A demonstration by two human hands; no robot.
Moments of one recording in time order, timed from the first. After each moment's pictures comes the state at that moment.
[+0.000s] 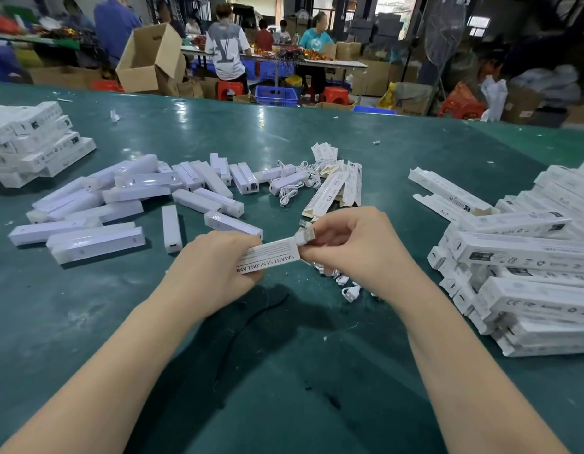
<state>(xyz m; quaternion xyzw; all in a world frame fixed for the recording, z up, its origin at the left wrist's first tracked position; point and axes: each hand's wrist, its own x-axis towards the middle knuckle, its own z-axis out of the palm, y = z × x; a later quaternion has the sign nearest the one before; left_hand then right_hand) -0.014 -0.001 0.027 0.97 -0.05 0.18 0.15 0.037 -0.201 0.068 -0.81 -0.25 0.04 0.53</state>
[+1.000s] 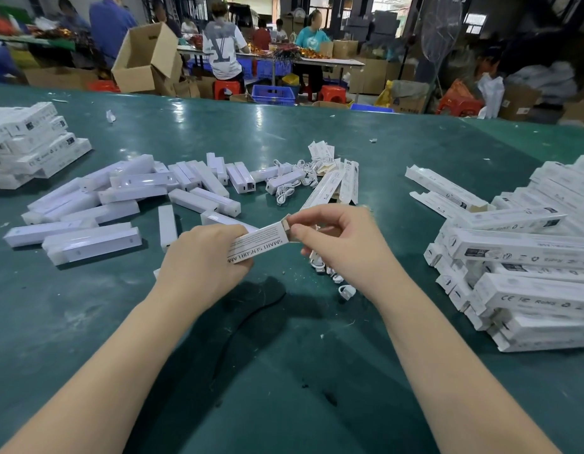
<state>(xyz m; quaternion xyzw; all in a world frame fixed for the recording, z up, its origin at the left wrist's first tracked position) -0.009 0.000 0.023 0.96 0.02 0.25 0.15 0.033 -0.191 0.065 -0.77 -0.22 0.04 0.59</state>
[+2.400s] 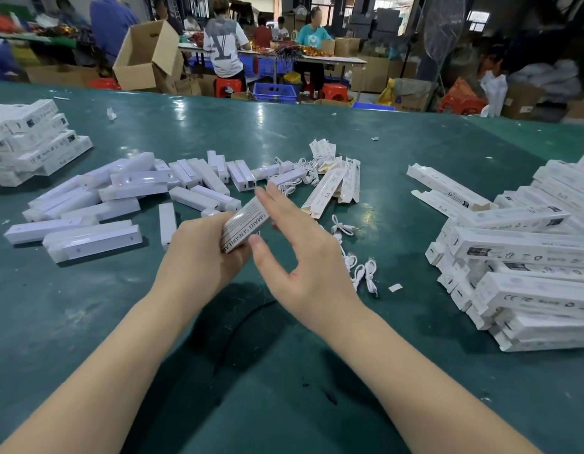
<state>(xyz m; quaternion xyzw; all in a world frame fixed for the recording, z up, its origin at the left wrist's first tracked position) -0.013 -0.003 0.030 0.91 0.07 0.26 0.33 0.007 -0.156 0.034 -0.75 -0.40 -0.19 0.49</state>
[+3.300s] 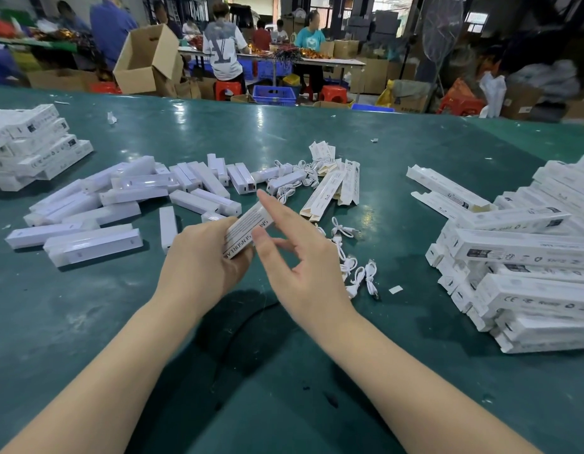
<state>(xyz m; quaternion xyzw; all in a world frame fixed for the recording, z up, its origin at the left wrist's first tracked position) -0.018 -0.007 0.035 0.92 0.03 0.29 0.28 0.008 -0.147 0.026 -0.70 -0.35 -0.14 0.61</state>
